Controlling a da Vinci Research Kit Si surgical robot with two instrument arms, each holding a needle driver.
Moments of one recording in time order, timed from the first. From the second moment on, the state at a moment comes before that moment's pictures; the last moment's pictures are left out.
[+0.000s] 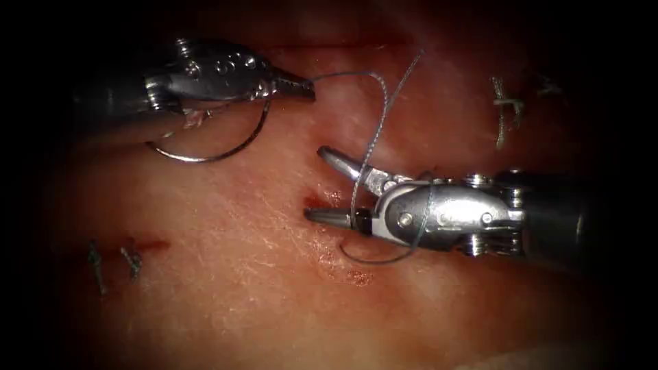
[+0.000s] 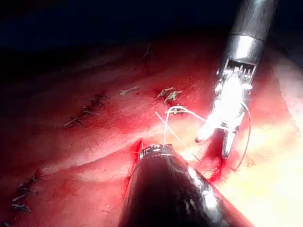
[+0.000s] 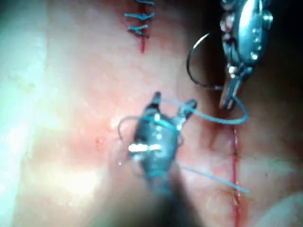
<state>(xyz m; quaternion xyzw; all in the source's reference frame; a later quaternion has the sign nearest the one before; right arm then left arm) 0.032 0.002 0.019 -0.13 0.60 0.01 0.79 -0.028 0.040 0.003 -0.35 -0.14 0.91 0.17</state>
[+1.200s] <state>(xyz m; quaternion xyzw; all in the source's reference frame) 0.030 0.003 0.019 -0.10 0.55 0.25 0.79 -0.031 0.026 0.004 -0.33 -0.17 0.92 0.13</state>
